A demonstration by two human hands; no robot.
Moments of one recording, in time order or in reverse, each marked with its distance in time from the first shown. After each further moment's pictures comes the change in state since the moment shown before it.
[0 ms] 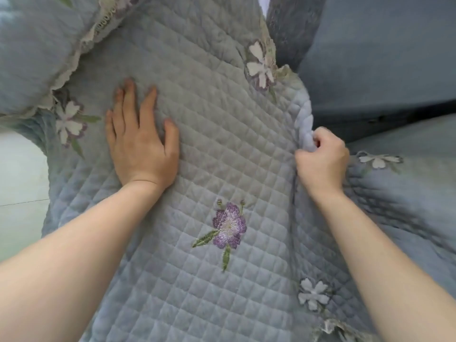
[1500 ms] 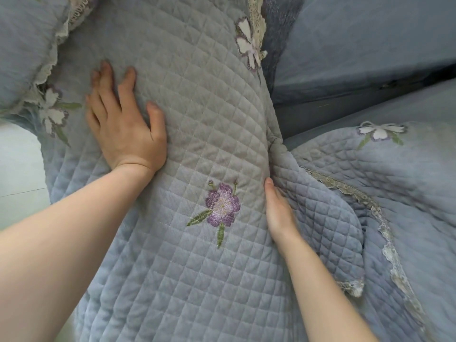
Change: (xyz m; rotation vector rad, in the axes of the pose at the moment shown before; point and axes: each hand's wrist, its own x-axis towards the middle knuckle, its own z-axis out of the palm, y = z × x) left_hand 0.002 0.004 -0.001 0.073 0.022 0.000; right_hand -0.121 0.040 0.036 0.391 -0.606 0.623
